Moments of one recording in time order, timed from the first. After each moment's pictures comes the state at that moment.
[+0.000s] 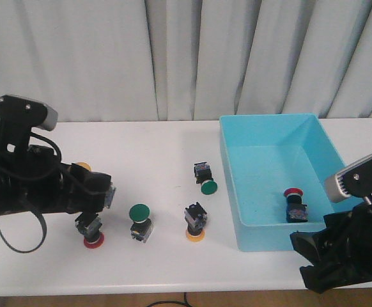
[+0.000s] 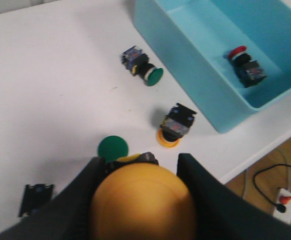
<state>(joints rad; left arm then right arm) -0.44 1.18 -0.83 -0.46 0.43 0.31 0.47 0.88 -0.67 0.03 0.66 -0.02</state>
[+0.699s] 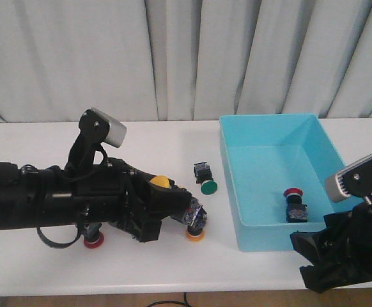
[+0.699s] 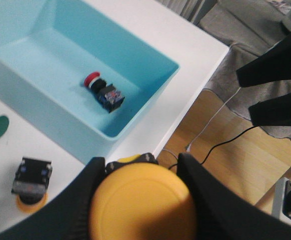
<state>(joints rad) -0.51 1.37 -0.82 -1.53 0.57 1.43 0.47 0.88 -0.67 0.03 0.66 -0.02</state>
